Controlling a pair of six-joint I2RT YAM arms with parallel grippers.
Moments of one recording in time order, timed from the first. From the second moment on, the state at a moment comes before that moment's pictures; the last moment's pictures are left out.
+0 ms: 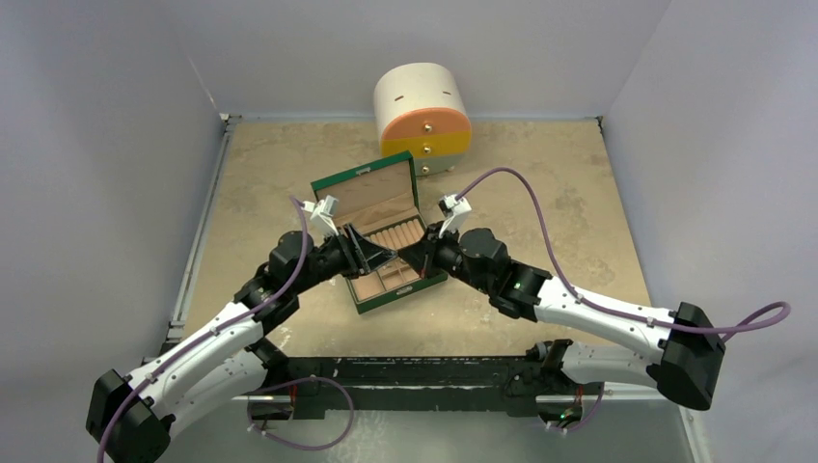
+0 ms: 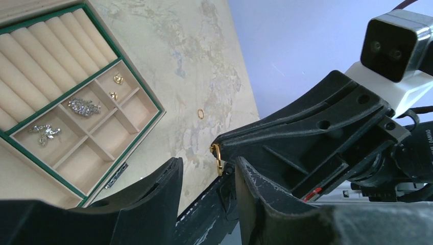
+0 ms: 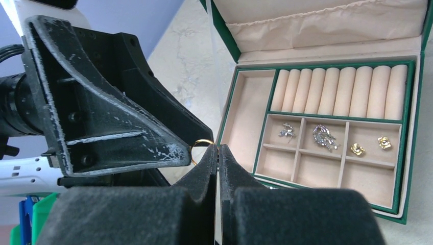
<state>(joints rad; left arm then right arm) -0.65 0.81 0.52 0.08 0.24 -0.97 1.00 1.13 0.73 0.14 0.13 0.63</state>
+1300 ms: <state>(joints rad) -0.66 0.76 0.48 0.15 0.28 -0.98 1.03 1.08 0.74 0.11 0.12 0.62</state>
